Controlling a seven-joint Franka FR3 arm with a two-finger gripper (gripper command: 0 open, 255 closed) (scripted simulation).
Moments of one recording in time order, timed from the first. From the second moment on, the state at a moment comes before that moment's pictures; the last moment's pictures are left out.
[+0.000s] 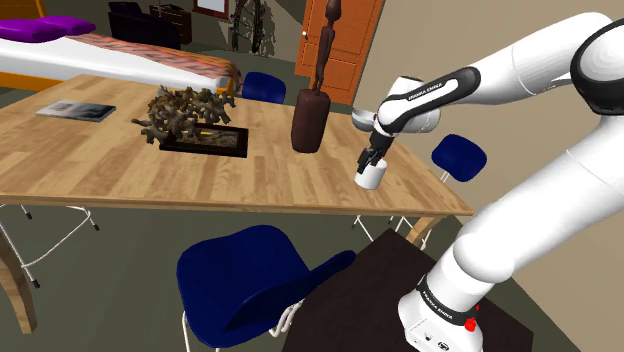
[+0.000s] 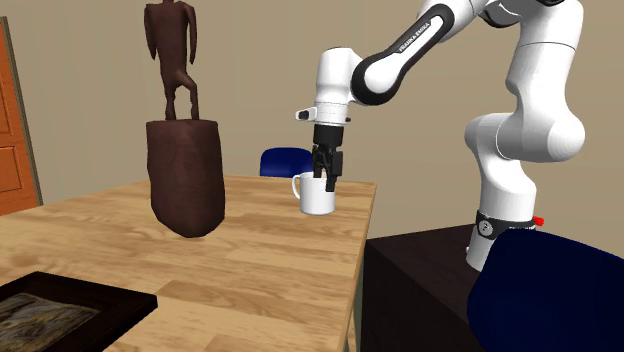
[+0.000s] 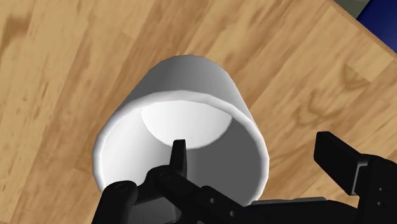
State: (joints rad) arm -0.08 -0.24 -0.38 -2.56 -0.11 2.43 -0.39
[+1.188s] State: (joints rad) arm -0.07 -0.23 -0.38 -2.57 -0.10 2.45 -0.39
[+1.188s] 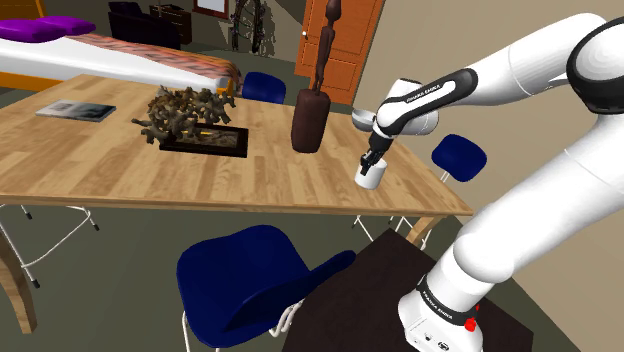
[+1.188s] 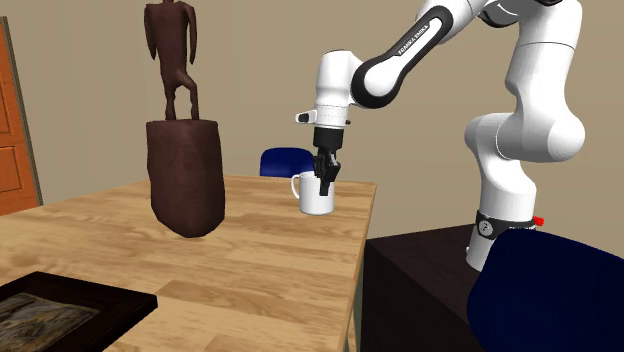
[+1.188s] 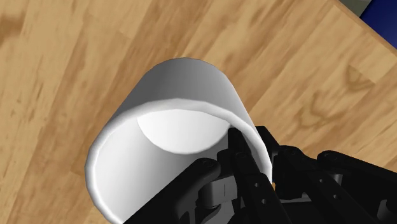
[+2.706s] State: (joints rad) arm -0.08 -0.39 -0.33 -2.39 -0.13 2.12 -0.36
